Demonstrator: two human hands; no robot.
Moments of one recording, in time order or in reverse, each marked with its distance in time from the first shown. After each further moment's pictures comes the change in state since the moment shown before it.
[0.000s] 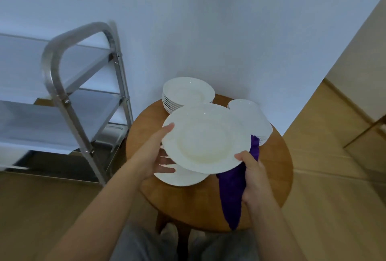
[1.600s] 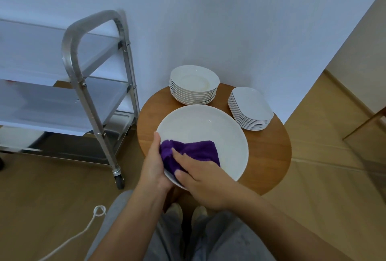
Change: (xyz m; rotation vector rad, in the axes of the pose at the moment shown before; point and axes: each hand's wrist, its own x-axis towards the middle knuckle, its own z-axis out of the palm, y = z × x) left_hand -0.061 -0.068 0.013 -0.794 0.056 0.043; right_hand -0.105 0.023 0.051 -1.613 -0.861 -0.485
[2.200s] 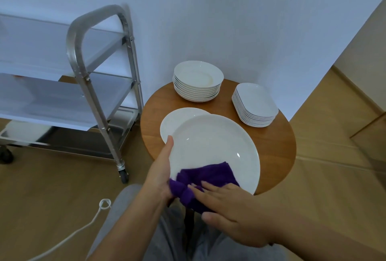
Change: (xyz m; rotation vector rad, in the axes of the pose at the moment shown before) left_hand -0.009 -0.012 -0.014 0.097 -0.151 -0.167; right_hand -0.050 0.045 0.012 -0.111 -0.396 -0.102
